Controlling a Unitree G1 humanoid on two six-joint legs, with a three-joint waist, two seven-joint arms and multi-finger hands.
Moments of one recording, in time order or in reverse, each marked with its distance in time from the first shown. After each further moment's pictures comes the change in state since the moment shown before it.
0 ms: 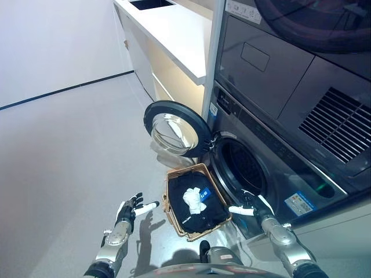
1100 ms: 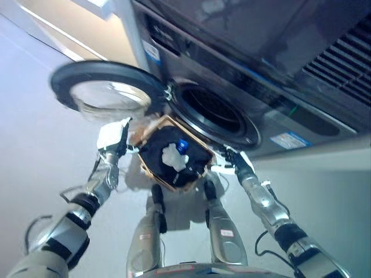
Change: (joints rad) left arm -0.602 0.321 -0.413 0.142 0.768 0.002 0.464; right arm -0.338 -0.009 0.165 -0.012 0.029 -0.128 -0.149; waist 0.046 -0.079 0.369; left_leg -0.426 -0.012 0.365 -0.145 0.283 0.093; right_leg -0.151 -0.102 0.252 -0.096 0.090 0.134
